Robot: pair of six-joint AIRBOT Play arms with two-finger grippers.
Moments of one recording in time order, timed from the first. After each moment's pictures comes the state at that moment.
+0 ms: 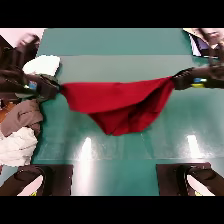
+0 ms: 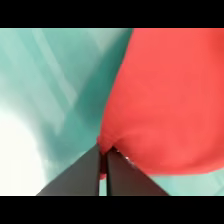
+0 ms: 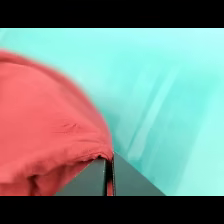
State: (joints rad) left arm -0.14 -0.92 1.25 1.11 -1.24 -1.23; right arm 0.16 -0.88 1.22 -1.37 1.13 1.47
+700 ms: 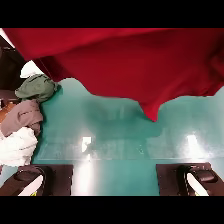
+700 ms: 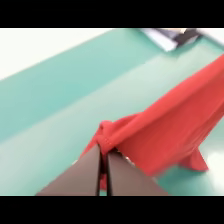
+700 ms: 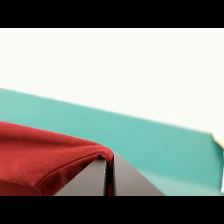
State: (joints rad) left arm -0.14 -0.89 2.04 1.06 -1.38 -1.32; right arm 0.05 -0.68 1.71 -1.38 1.10 1.45
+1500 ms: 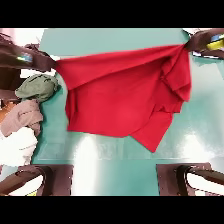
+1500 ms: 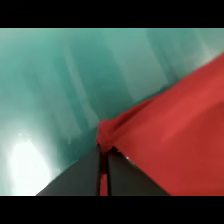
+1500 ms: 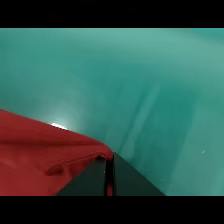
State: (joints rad) left arm -0.13 -1.18 1.46 1.23 -1.13 -1.35; right arm 0.05 -1.33 1.76 -1.33 1.30 1.42
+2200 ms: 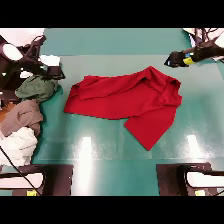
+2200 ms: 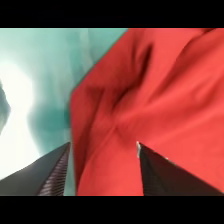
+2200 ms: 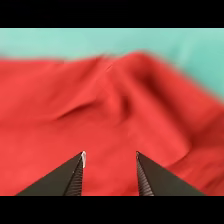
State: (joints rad) left arm 0.04 -1.47 1.47 1.20 -1.17 -1.37; right arm -0.04 -1.45 1.63 -1.15 1.24 1.36
